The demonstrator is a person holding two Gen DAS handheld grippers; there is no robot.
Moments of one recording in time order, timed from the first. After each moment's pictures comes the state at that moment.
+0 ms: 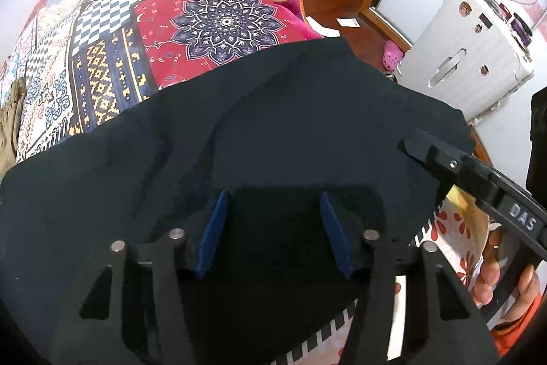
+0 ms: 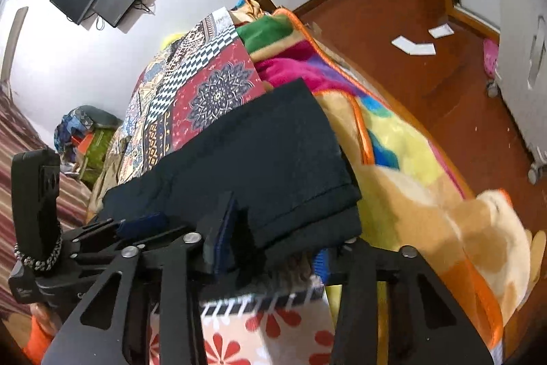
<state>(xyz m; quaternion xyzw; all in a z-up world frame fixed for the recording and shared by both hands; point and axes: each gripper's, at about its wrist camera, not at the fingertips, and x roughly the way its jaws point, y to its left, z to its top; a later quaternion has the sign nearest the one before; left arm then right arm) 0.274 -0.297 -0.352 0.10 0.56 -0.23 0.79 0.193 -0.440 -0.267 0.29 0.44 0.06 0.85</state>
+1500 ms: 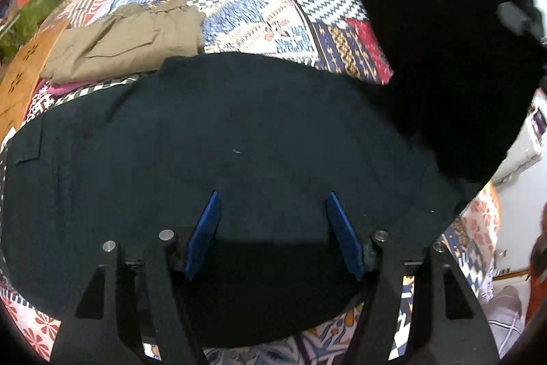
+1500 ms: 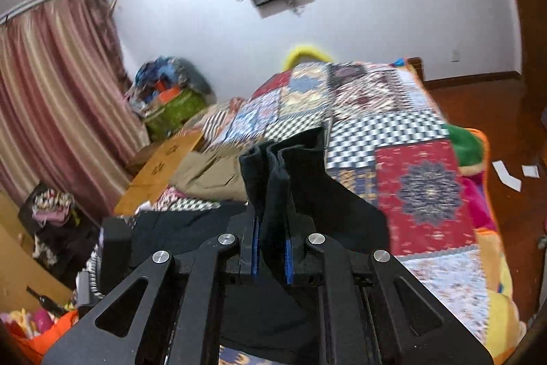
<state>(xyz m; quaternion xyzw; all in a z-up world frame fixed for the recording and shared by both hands) 0.225 -0.038 -0.315 -0.03 0.52 -0.11 0.85 0.241 -0.231 -0.145 0.12 0.34 0.25 0.90</state>
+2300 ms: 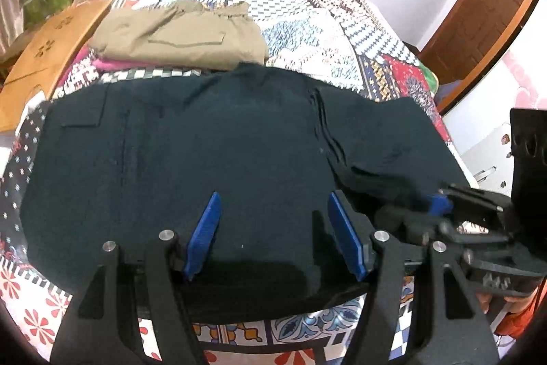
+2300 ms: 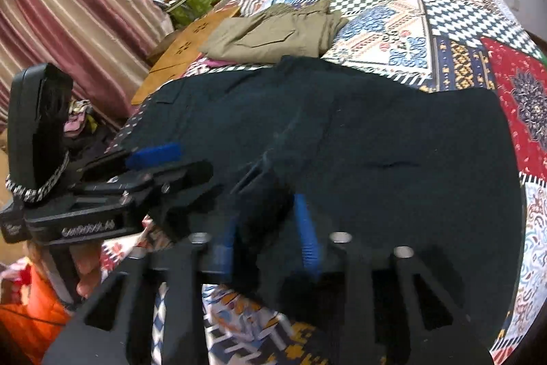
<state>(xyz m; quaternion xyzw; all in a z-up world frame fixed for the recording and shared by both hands) 0.200 0.029 -0.297 -0.09 0.49 -0.07 0.86 0.228 -0.131 -0.230 0.05 0.52 0.34 0.78</state>
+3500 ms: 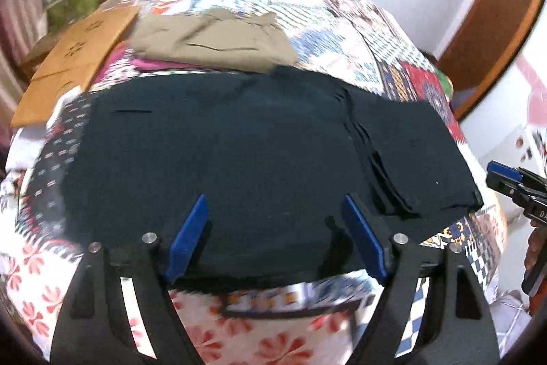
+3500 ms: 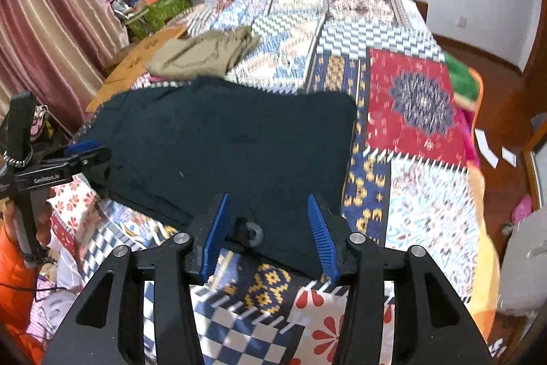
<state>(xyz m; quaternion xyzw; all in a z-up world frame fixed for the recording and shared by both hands) 0.163 0.066 -0.287 -0.09 0.47 -0.02 0.88 0.193 -0.235 -0.192 0.00 0.48 0.24 0.84</state>
